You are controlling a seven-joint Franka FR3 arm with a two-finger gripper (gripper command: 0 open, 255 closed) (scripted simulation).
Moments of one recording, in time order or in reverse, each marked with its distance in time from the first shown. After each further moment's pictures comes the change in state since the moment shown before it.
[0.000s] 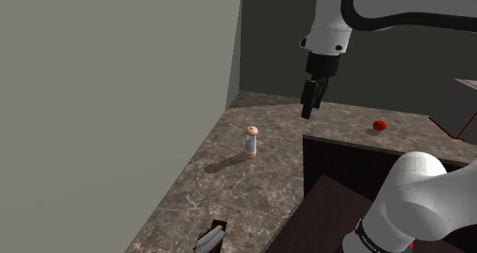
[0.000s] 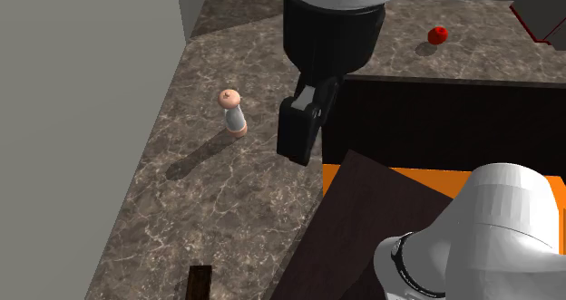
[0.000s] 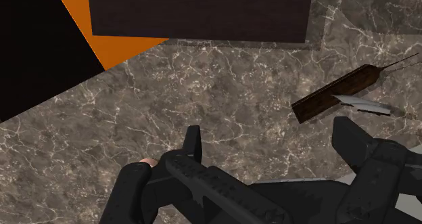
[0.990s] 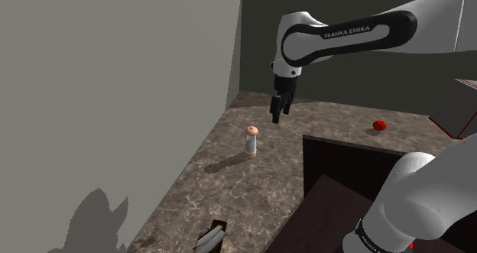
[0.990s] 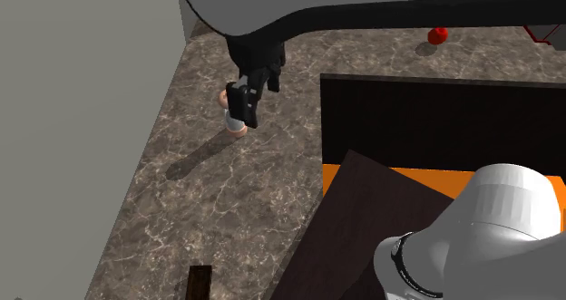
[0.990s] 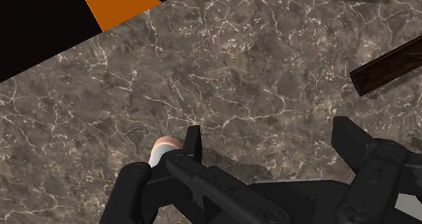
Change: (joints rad) arm -0.038 0.383 -0.084 0.022 -0.078 0.338 -0.140
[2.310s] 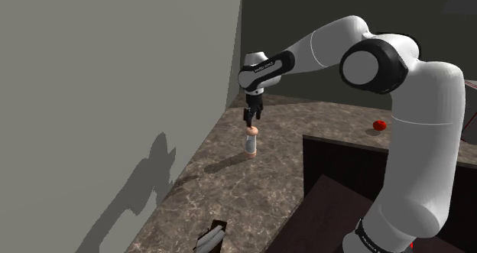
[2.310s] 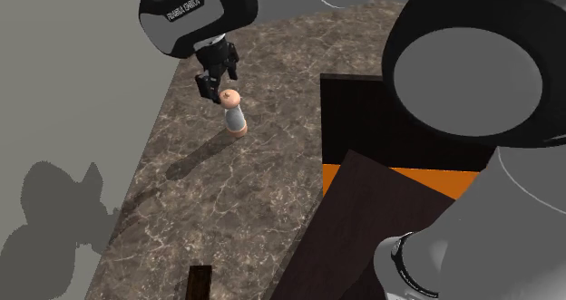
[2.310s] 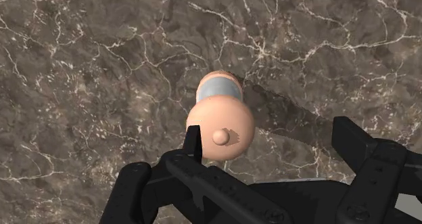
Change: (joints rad) arm -0.059 0.752 -0.067 0.482 0.009 0.248 -0.166
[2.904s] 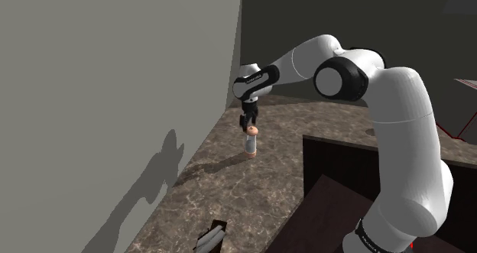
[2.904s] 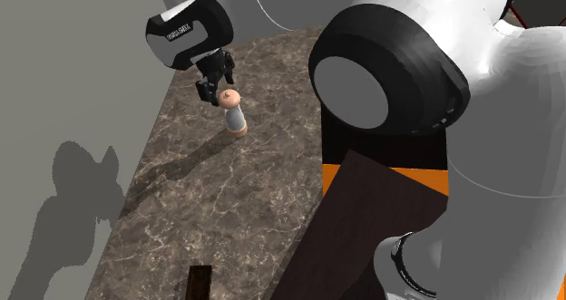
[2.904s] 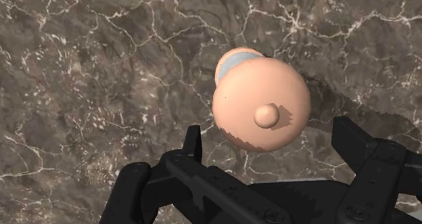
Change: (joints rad) arm -0.027 0.216 0.001 0.172 0.012 0.039 -0.032
